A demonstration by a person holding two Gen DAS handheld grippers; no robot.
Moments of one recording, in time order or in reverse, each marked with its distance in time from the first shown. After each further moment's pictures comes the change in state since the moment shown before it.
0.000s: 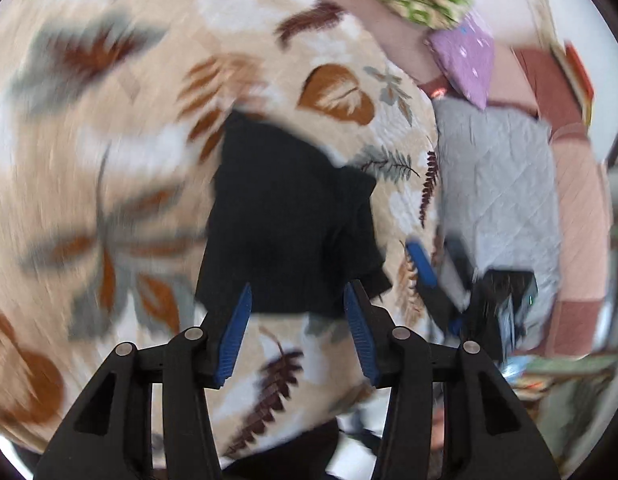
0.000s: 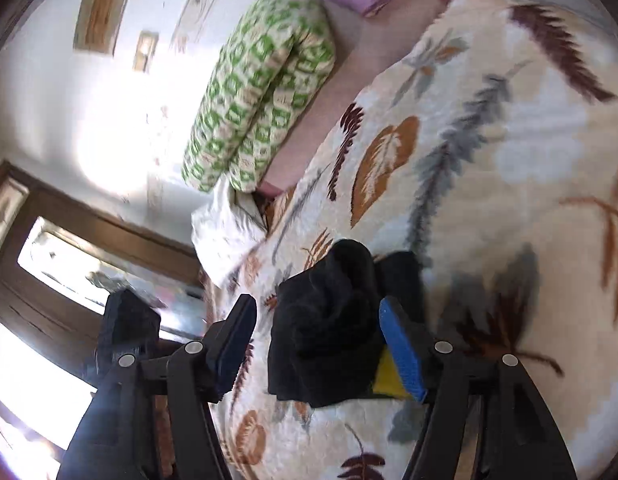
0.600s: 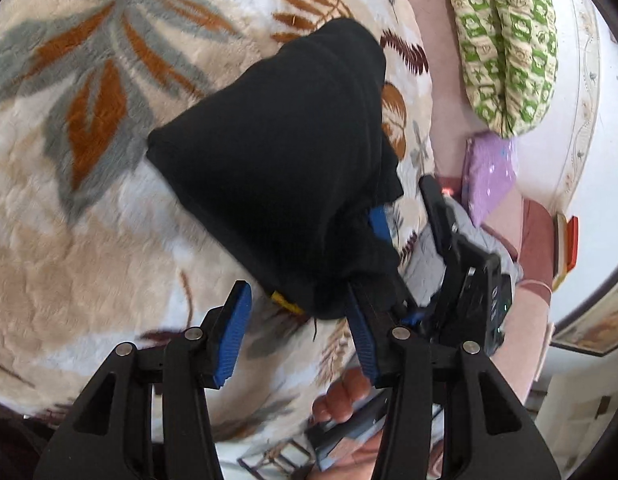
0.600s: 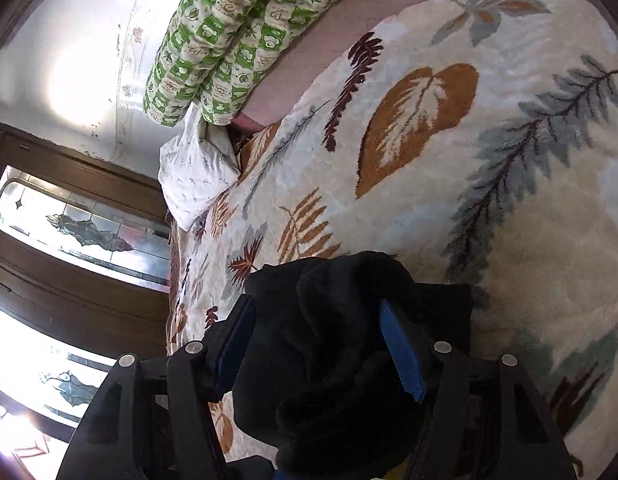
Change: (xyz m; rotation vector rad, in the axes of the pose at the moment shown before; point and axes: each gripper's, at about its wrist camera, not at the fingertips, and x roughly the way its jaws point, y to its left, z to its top) left arm 0.075 0.018 -0.055 -0.515 -0.181 -0.211; right arm 0.090 0.004 0.019 -0.082 0.258 -0.082
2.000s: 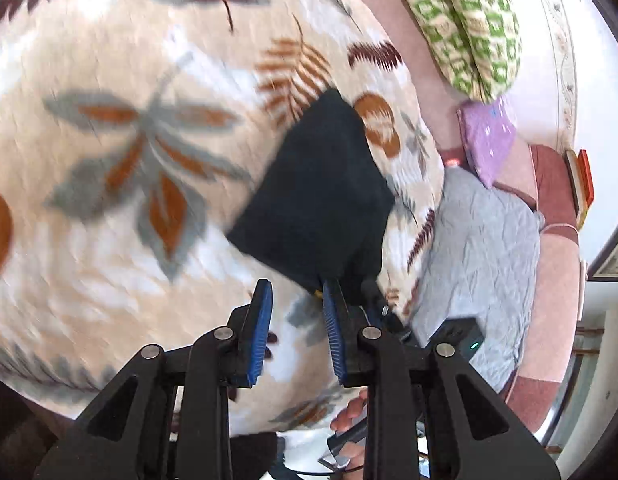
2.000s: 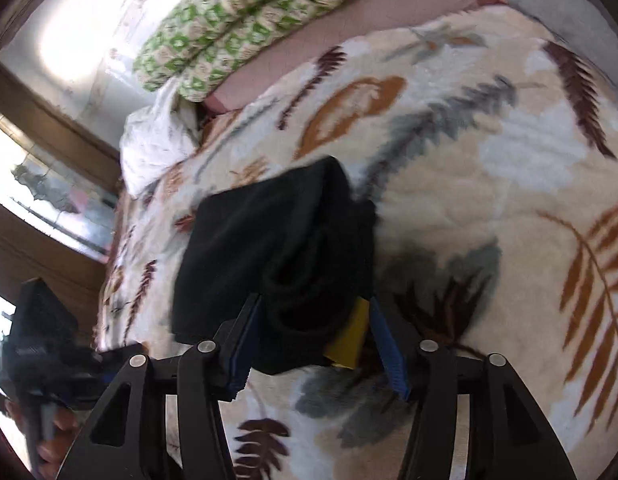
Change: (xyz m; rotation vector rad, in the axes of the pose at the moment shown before) left arm -0.067 -0.013 0.013 0.250 -0.021 0.125; right arm -0.057 -0.010 -0.072 -0.113 -0.042 -0.268
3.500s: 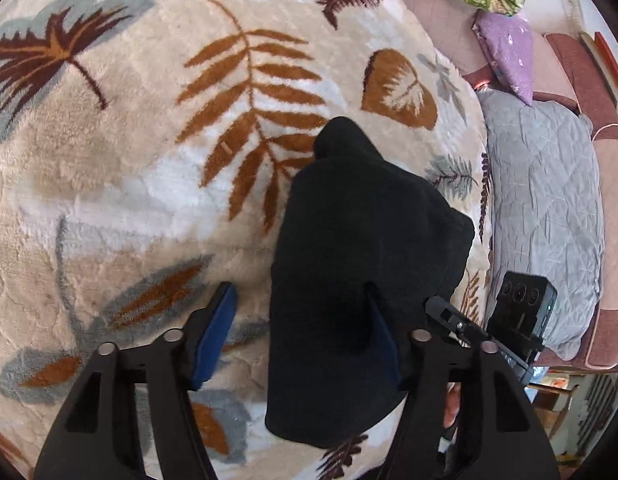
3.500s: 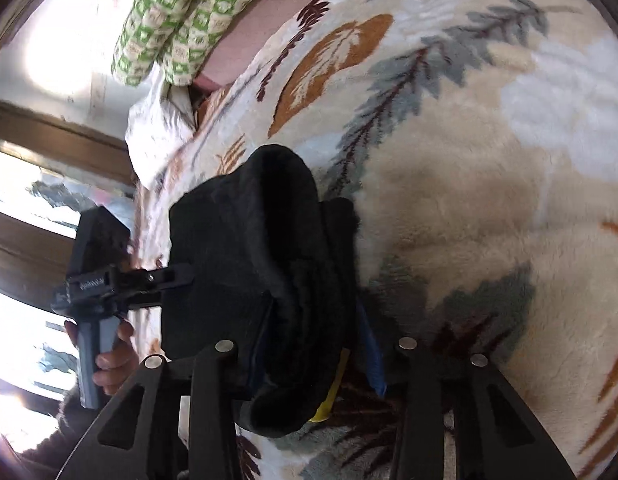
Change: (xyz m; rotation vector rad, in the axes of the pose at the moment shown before) left arm 0.094 -0.022 0.086 0.370 0.175 0.157; right arm 0.049 -0.053 0.020 0.087 0.145 0.191
